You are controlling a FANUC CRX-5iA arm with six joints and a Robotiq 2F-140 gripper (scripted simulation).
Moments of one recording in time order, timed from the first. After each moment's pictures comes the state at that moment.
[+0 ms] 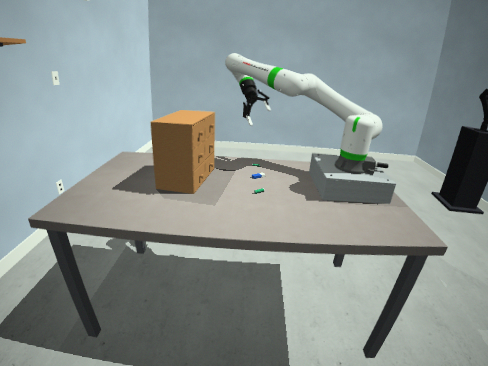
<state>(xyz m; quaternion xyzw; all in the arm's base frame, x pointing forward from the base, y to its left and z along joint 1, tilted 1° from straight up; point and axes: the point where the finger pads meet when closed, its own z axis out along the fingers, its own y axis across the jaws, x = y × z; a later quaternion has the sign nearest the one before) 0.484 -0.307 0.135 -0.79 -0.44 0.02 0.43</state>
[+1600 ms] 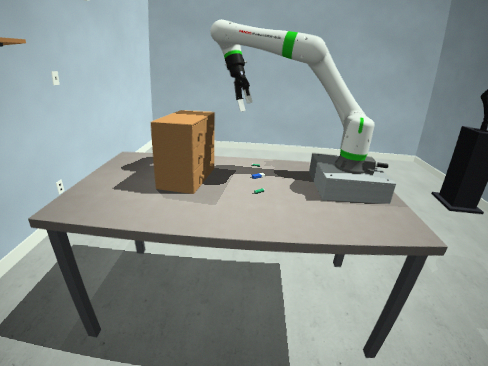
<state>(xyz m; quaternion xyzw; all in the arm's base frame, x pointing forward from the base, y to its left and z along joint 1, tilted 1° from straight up) 0.539 -0.116 0.221 -0.95 -0.20 0.14 0.21</state>
